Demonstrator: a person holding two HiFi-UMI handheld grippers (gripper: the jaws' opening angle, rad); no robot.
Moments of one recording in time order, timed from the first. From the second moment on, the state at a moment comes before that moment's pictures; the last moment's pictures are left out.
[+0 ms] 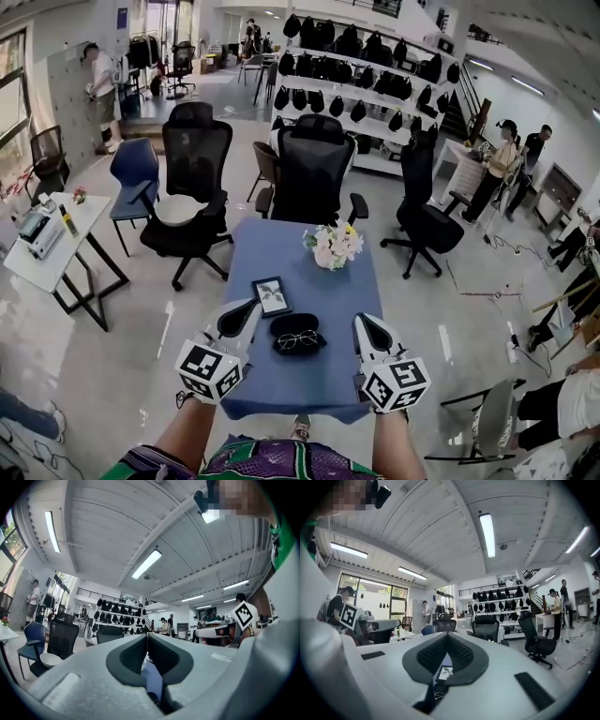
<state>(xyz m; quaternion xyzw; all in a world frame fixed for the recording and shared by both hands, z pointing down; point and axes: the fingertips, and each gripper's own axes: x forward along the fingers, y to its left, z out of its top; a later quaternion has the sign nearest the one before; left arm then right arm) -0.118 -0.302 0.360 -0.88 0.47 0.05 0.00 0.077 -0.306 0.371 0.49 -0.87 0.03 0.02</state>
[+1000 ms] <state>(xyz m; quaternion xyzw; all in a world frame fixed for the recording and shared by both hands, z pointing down) -0.051 -0.361 0.435 -0.90 0.42 -0.09 0.05 0.093 -0.365 0.405 0.45 -0.89 0.05 0.05</state>
